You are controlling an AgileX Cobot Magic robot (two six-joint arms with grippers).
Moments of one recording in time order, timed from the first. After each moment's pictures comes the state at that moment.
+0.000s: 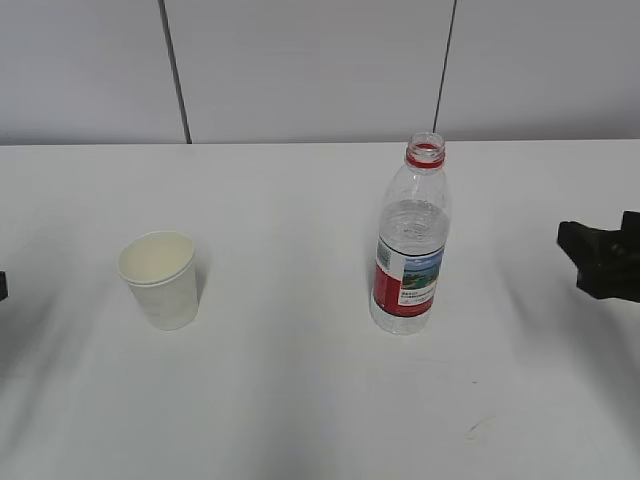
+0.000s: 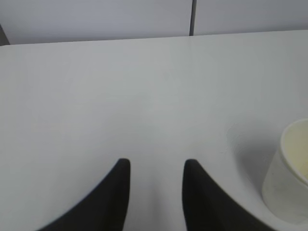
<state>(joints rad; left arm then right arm) -0.05 1.25 -0.25 0.00 -0.53 -0.01 -0.02 1.42 -0.33 -0.25 -0.66 0.11</state>
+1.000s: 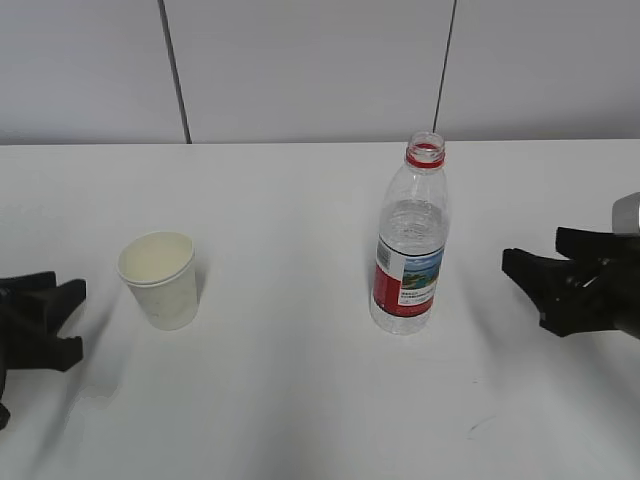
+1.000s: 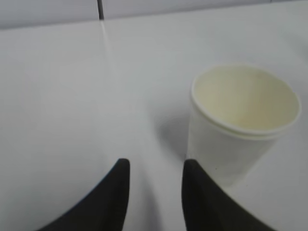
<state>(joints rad) -0.05 1.75 -0.19 0.33 -1.14 -0.12 -0.02 1.56 -0.31 -0.51 -0.88 0.18</state>
